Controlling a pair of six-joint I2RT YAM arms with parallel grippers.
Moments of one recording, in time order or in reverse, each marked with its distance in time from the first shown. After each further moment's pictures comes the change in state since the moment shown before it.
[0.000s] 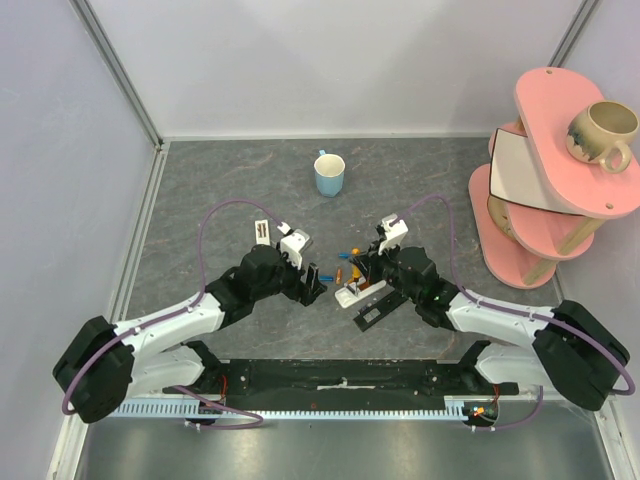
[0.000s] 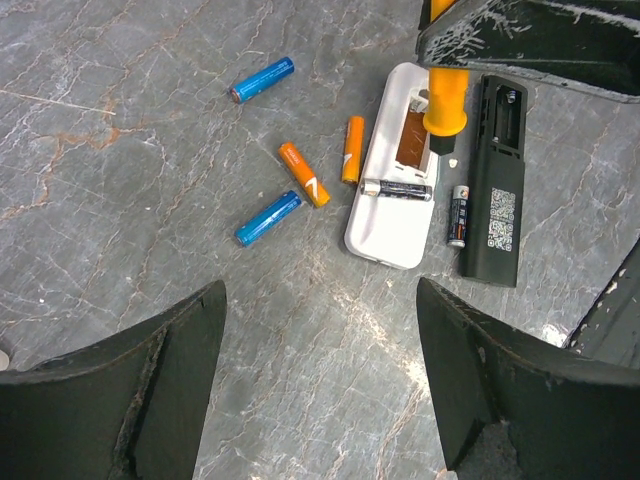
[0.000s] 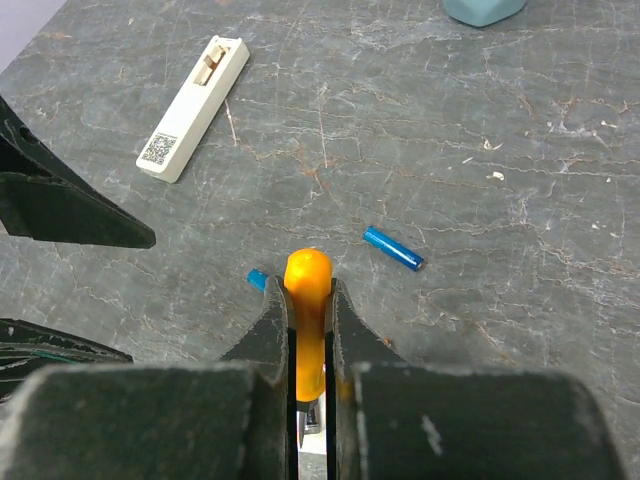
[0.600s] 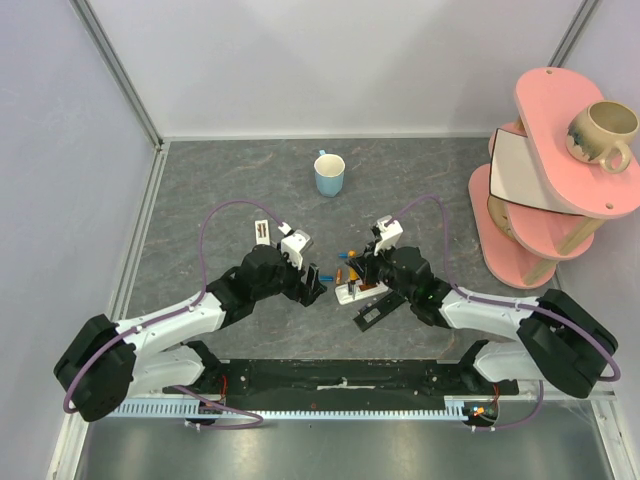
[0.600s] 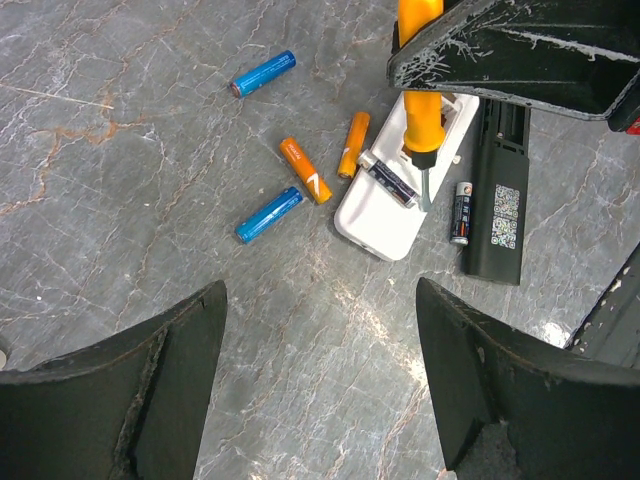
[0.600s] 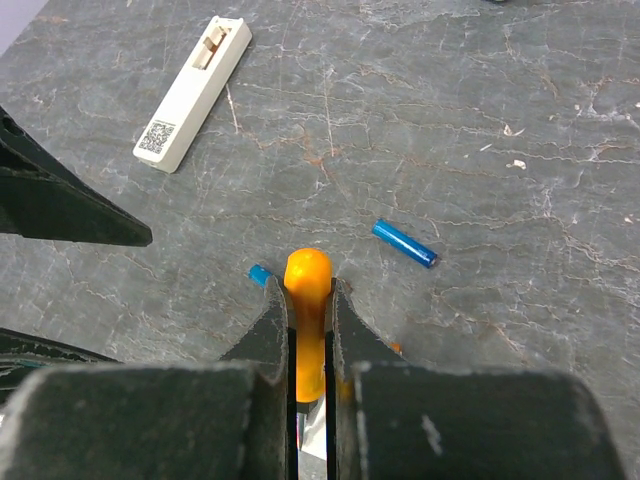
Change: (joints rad) left arm 0.000 0.014 0.000 -0.001 0.000 0.000; right arm 0.000 0.072 0.000 0.047 -0.020 0.008
